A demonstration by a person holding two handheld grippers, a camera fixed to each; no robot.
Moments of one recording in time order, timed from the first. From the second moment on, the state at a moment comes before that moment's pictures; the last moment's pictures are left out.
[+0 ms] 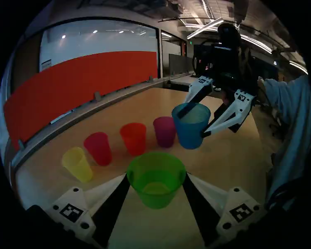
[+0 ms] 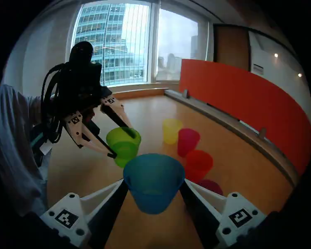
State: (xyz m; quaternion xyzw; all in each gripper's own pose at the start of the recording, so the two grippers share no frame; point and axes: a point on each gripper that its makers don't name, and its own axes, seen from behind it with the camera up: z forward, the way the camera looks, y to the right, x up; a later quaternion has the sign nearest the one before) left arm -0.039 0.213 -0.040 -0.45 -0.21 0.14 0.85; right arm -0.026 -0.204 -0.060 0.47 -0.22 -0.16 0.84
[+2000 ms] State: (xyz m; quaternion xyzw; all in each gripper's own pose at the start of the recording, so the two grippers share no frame) left arm -0.098 0.209 -0.040 -0.47 -0.28 0.18 0.82; right arm -0.097 -0.205 -0.057 0.47 -0.25 -0.20 0.82
